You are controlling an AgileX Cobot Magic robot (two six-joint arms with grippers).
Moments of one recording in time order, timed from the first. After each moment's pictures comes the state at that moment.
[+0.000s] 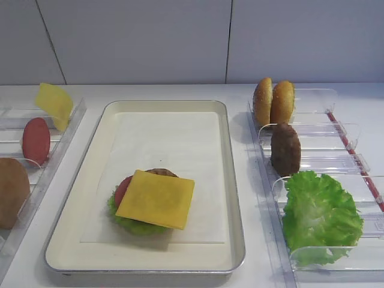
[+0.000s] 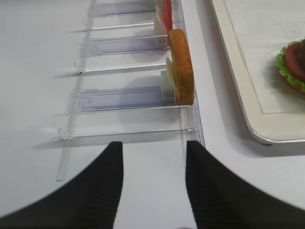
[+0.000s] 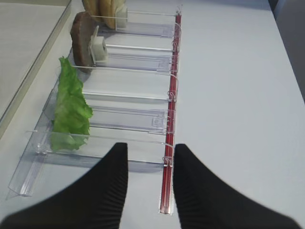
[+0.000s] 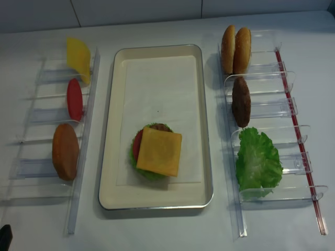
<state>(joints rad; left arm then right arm) 0.01 -0.02 -0.49 0.04 1.19 -0.02 0.11 -0.02 -0.47 0.04 1.15 0.00</state>
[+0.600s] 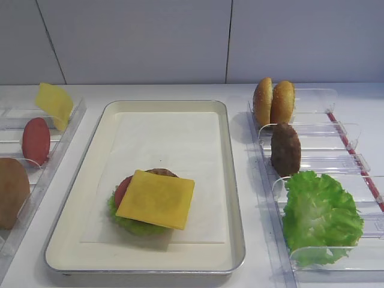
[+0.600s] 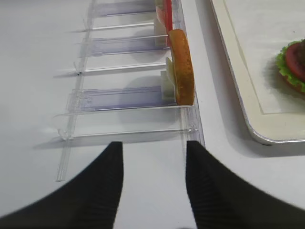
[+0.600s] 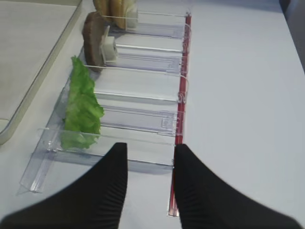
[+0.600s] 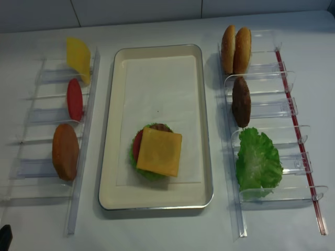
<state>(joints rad) 0.01 -0.02 -0.49 0.04 1.19 -0.02 0.11 -0.02 -0.47 0.09 1.14 -0.04</state>
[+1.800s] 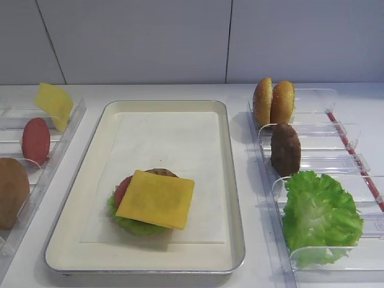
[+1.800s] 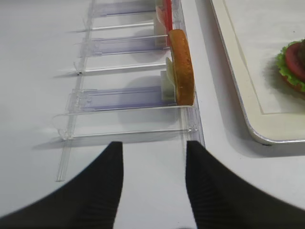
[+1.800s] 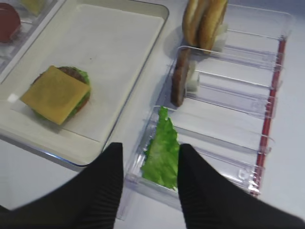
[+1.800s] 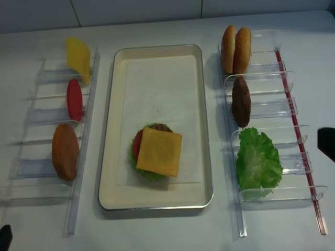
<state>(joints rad) 0.01 -0.02 -0.49 0.04 1.19 -0.02 0.11 0.57 -0.79 0.41 1.08 -0.26</state>
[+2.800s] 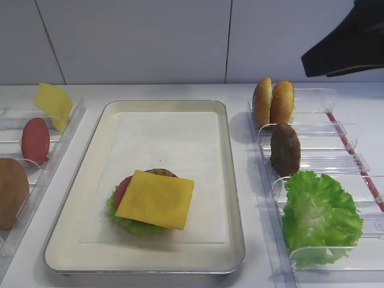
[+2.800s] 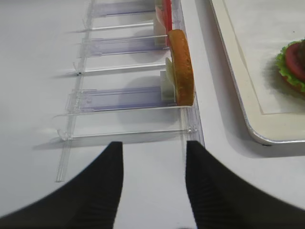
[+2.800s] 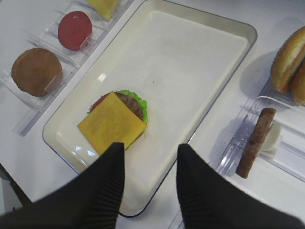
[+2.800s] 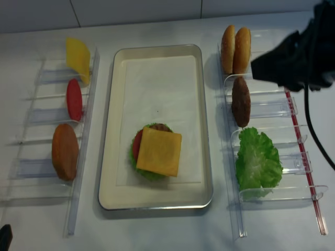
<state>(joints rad) 0.01 -0.02 -0.49 0.04 1.19 -0.02 0.11 1.09 -1.02 0.77 1.05 -0.60</state>
